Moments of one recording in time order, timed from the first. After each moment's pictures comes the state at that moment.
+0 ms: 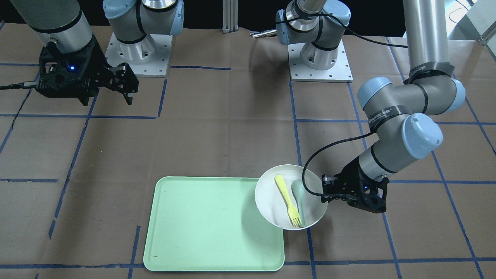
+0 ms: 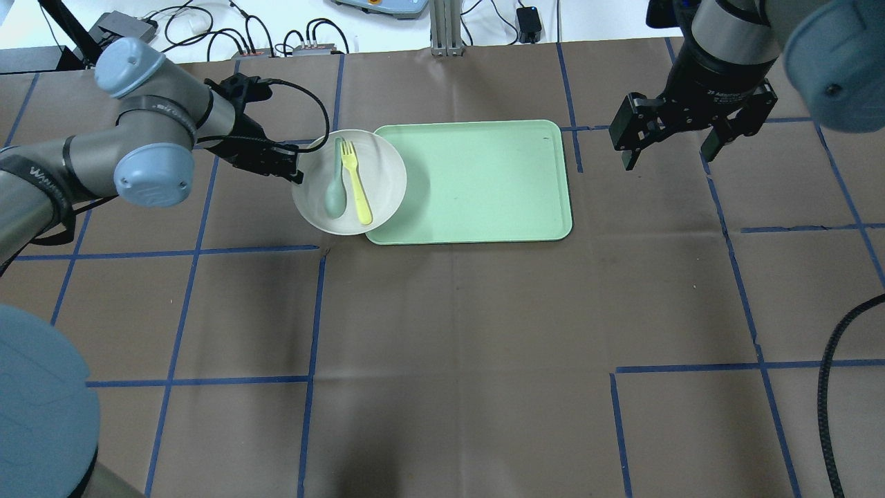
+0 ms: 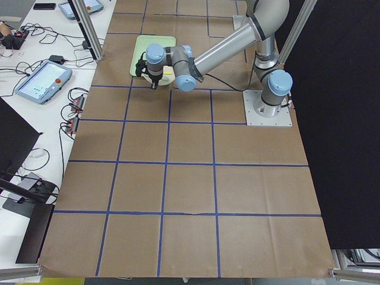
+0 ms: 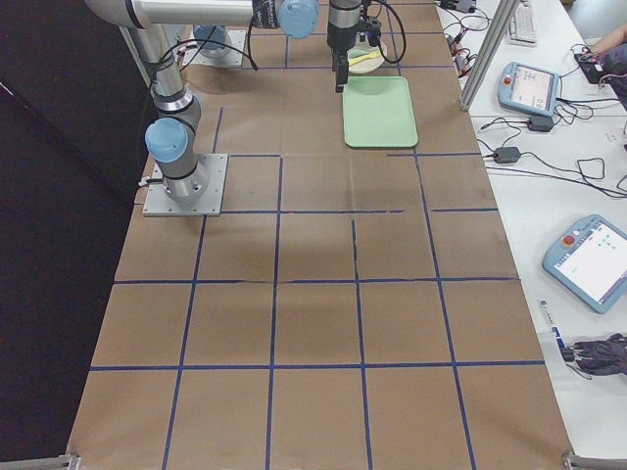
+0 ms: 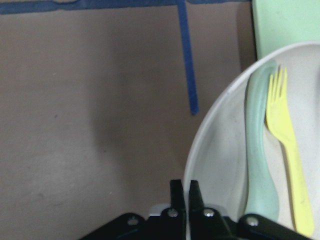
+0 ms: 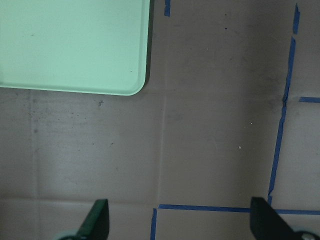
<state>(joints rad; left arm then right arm) -1.42 -2.00 -1.70 -0.95 1.23 0.31 1.55 -1.56 1.58 -1.57 -1.58 -0.09</state>
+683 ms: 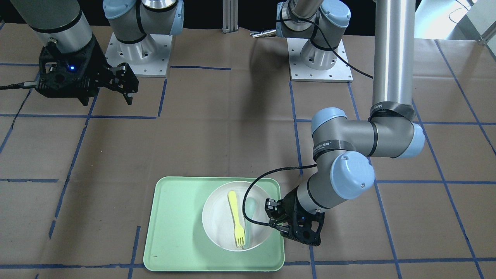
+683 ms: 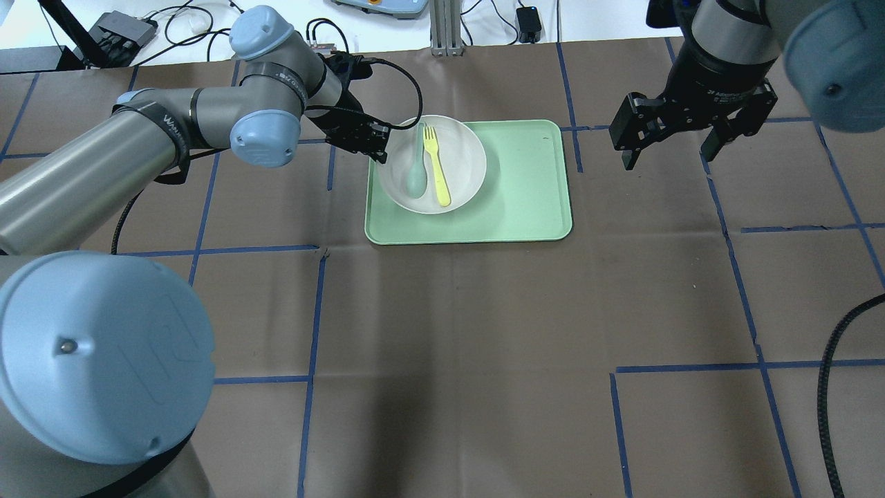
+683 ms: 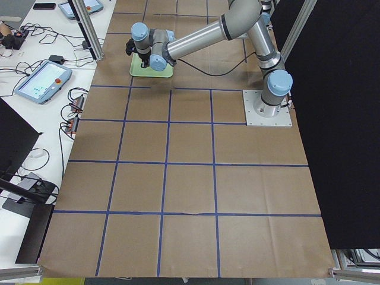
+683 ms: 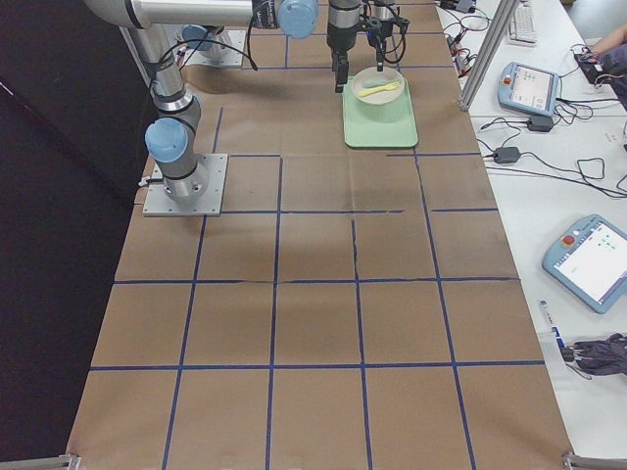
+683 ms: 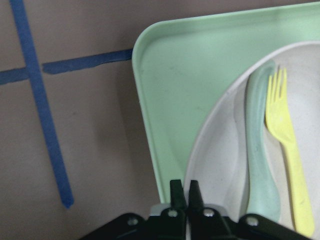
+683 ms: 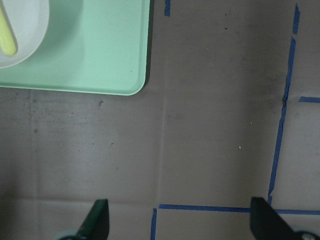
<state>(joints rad) -1.63 -2.20 -1.45 -1.00 1.24 0.17 1.55 -1.56 1.58 -1.57 -1.58 -0.09</state>
